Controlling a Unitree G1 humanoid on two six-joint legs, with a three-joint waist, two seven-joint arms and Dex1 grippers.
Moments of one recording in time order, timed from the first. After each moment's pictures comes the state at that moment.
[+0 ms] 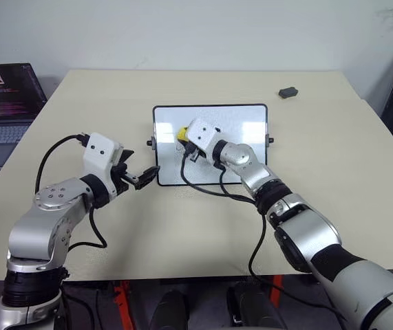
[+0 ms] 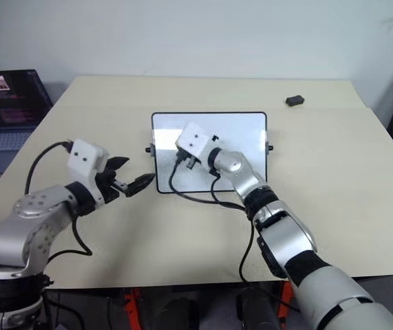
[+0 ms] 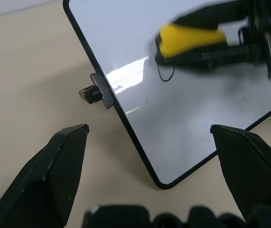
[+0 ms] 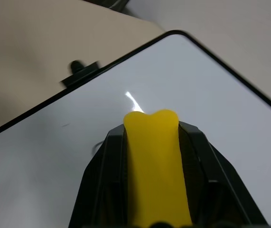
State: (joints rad) left arm -0.28 0.67 0.19 -0.35 -0.42 0.78 -0.55; right arm -1.07 0.00 0.32 1.05 -0.23 -0.29 0.48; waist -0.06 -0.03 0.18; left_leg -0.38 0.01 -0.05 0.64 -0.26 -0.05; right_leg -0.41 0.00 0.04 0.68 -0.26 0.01
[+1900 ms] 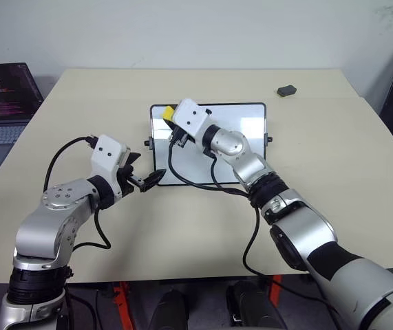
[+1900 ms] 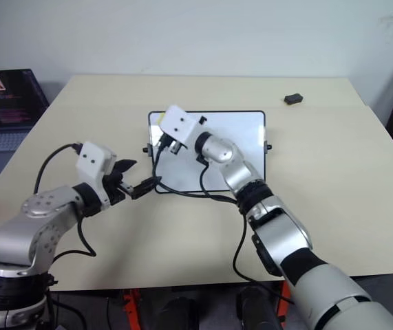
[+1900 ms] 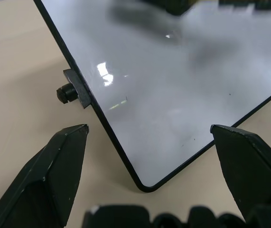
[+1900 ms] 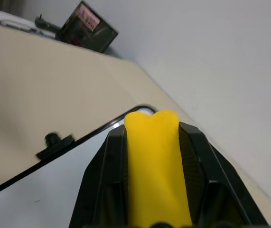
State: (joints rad) left arm -0.28 0.66 0.16 -0.35 -0.42 0.78 -0.56; right arm -1.16 0.07 0.27 1.01 -0.24 -0.24 0.36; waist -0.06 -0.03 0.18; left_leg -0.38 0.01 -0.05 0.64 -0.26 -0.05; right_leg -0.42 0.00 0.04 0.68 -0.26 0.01
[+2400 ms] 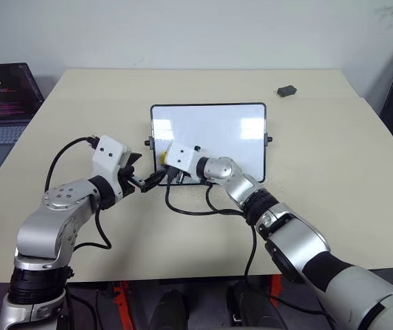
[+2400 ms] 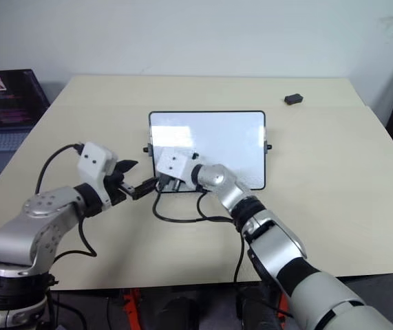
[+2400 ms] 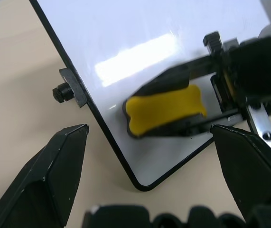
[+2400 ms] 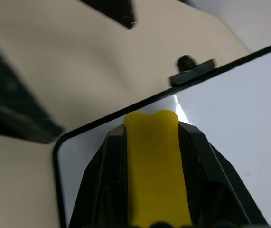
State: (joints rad) left arm -0.29 0.66 0.14 -0.35 -0.42 0.78 -0.56; right arm -1.05 0.09 0.38 0.99 -0.29 -0.21 0.52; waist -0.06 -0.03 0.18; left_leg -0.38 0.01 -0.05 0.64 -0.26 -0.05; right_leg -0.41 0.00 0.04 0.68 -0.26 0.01
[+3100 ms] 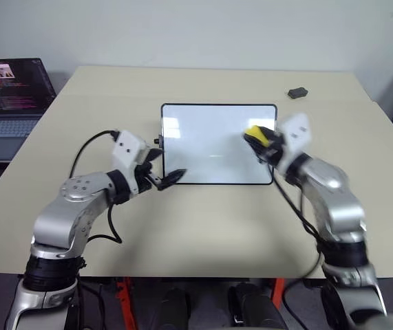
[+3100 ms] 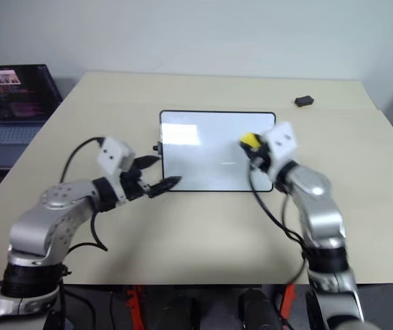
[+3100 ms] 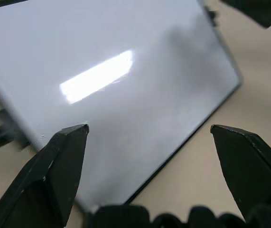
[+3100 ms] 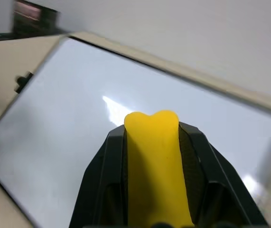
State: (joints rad) left arm -0.40 0.63 0.01 -0.32 -0.47 0.72 -0.74; right arm -0.36 -0.24 -0.13 -0.43 0.10 0.70 0.48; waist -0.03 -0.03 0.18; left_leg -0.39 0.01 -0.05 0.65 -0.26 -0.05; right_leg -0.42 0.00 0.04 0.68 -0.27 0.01
